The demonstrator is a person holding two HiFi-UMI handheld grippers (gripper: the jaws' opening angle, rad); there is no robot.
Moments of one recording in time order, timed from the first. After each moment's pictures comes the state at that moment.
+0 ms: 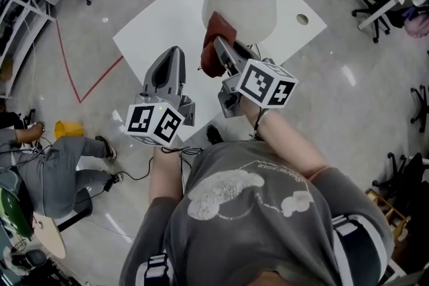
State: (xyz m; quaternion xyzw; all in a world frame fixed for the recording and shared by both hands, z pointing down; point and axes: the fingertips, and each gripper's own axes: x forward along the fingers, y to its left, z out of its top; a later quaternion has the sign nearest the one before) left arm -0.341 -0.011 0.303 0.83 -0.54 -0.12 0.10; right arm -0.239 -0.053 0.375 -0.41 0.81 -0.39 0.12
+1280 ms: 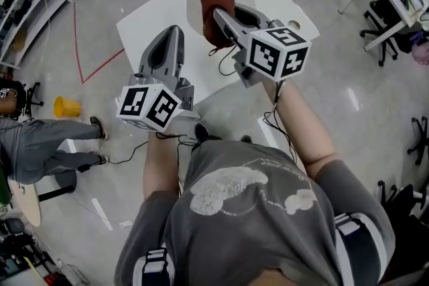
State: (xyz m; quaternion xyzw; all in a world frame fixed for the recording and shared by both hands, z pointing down) left arm -0.250 0.017 0.251 0.80 -0.58 -0.15 0.04; right arm -0.166 -0.057 0.292 -0.28 0.94 -0.18 0.04
